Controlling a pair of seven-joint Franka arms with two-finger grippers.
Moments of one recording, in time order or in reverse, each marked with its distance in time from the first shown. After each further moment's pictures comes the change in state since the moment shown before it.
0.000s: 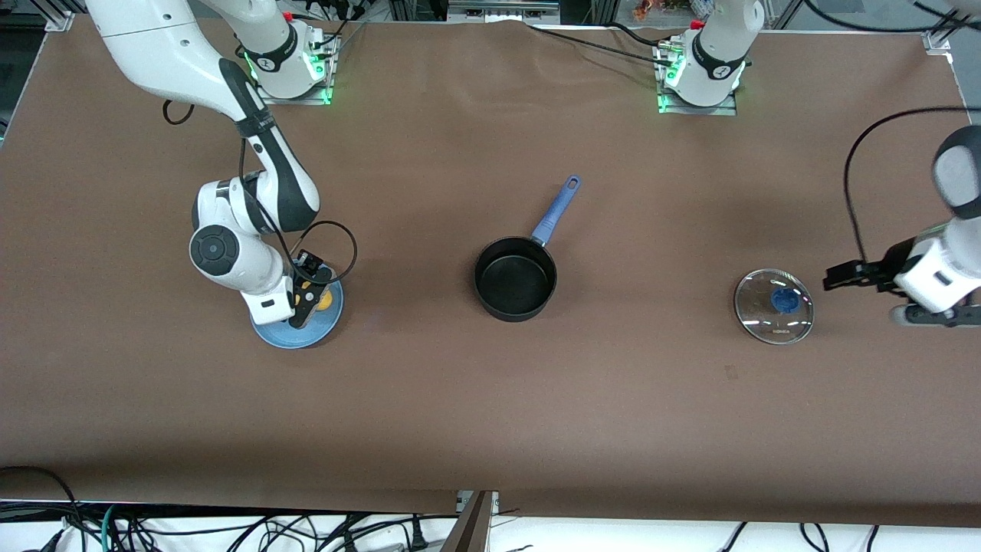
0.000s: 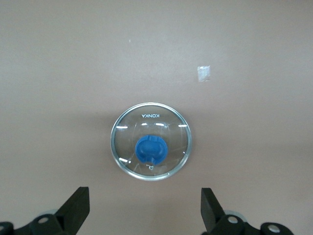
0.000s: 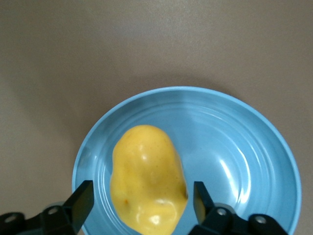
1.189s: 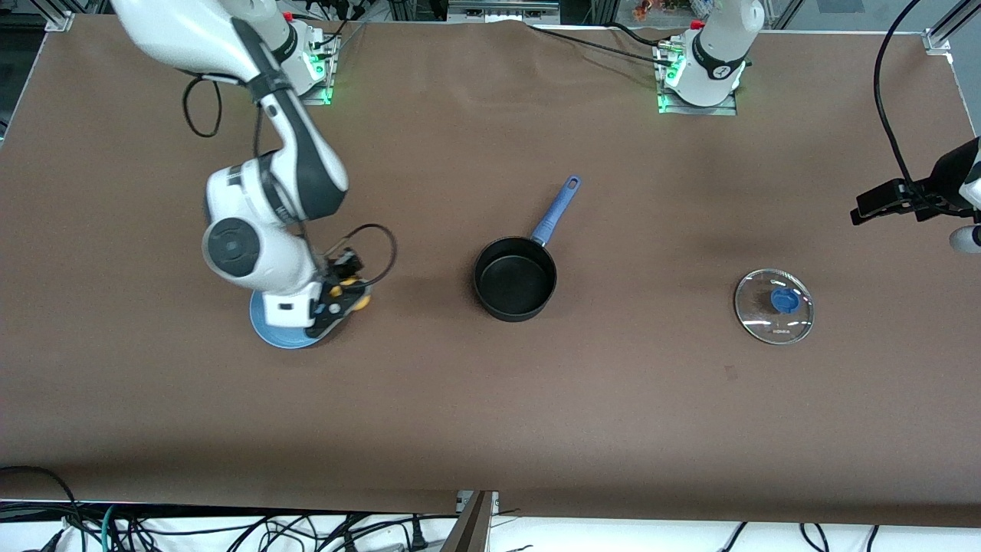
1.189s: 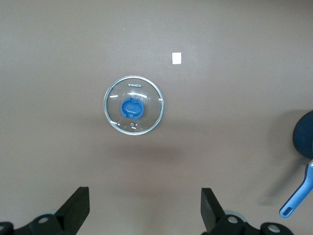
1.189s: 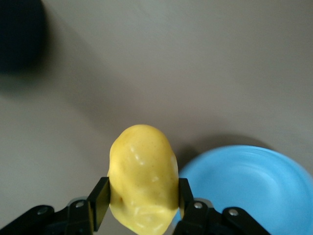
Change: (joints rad) left arm -0.081 -0.156 -0.004 0.132 -0.008 -0.318 -0.177; right arm 0.165 -0.005 0.022 0.306 0.116 -0.322 0.559
